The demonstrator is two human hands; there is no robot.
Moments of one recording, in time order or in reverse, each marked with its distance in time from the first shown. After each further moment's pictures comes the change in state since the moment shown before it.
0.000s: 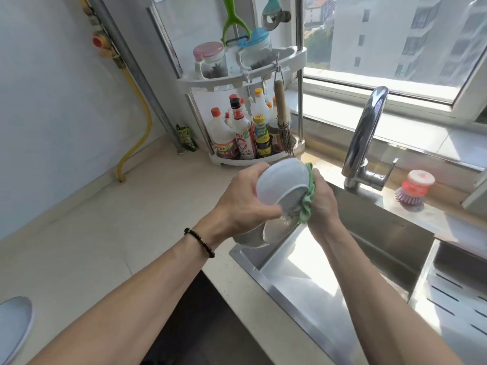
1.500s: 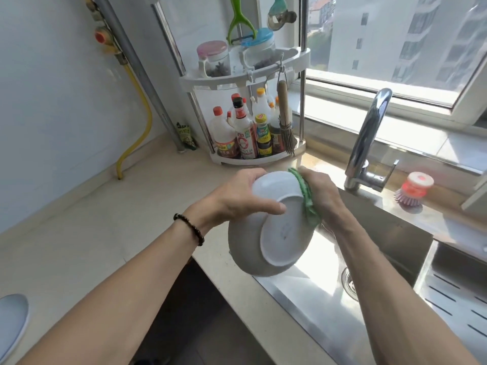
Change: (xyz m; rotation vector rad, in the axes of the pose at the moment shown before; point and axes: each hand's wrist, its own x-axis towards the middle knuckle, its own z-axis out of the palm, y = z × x) left_hand 0.006 -0.009 -0.023 -0.128 -0.198 -0.240; right_hand 0.000 -0.030 0.002 -0.408 -0.126 -0.091
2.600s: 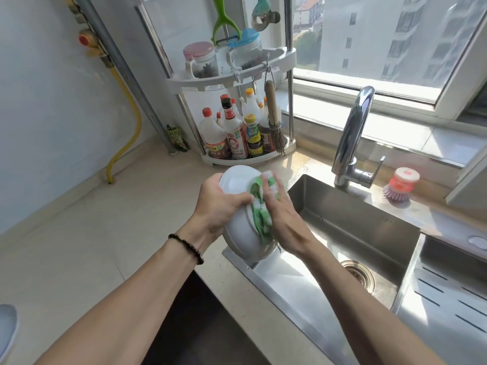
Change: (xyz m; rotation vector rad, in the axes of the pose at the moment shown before) left_hand 0.004 -0.023 0.025 -0.482 0.502 -0.098; right_hand -0.042 0.025 0.034 -0.292 -0.262 -0.166
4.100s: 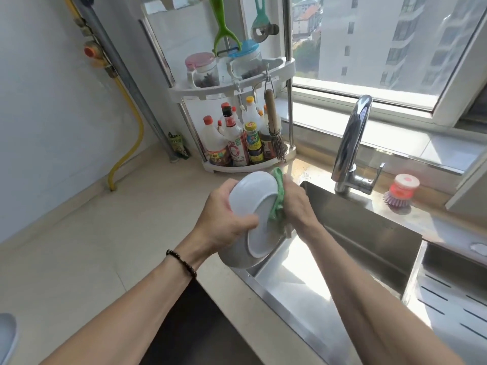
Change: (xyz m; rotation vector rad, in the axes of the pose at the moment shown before) left_hand -0.016 0.002 -0.012 0.369 -0.162 0.264; right_hand 0.041 0.003 -0.017 0.244 0.258 0.094
